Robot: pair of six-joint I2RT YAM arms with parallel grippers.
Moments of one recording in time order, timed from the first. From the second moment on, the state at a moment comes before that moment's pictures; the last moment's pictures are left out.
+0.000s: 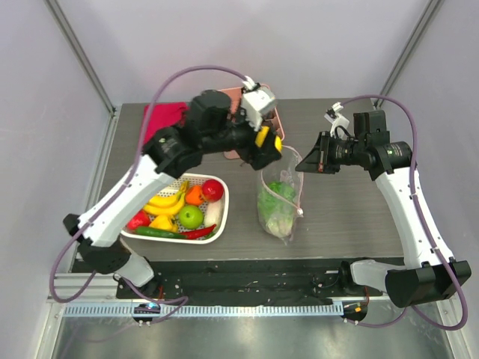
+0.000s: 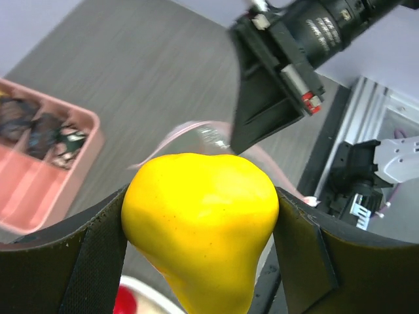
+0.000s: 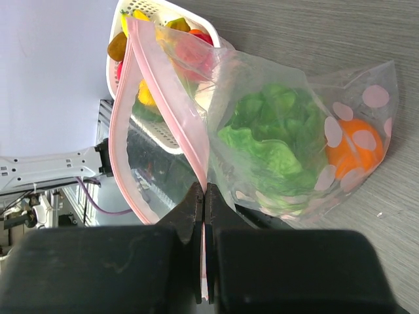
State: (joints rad) left arm -0.85 1.50 1.93 -0.76 0.22 -0.02; right arm 0.14 1.21 1.38 -0.96 -0.72 0.34
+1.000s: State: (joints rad) left arm -0.96 1.80 2.07 -0.86 0.01 -0.11; right arm 0.14 1.17 1.40 -0.99 -0.70 0.38
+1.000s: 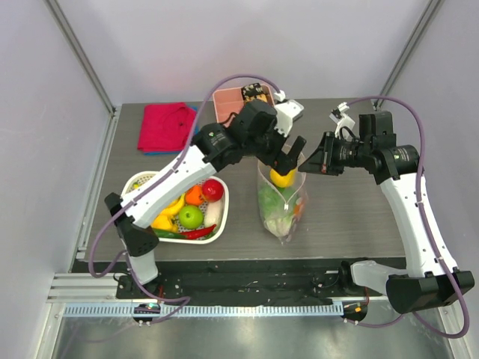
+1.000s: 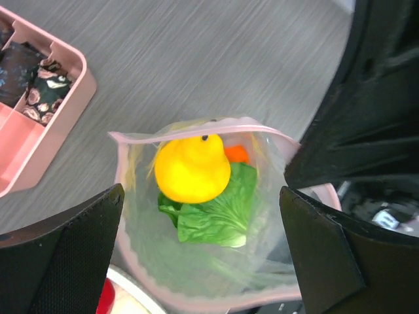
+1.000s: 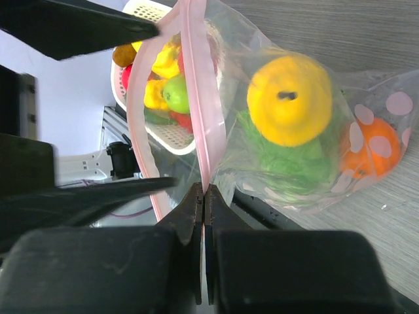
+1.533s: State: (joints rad) left arm -0.33 1.36 1.52 -0.95 0.40 0.13; right arm 0.14 1.17 1.42 -1.00 -0.70 0.38
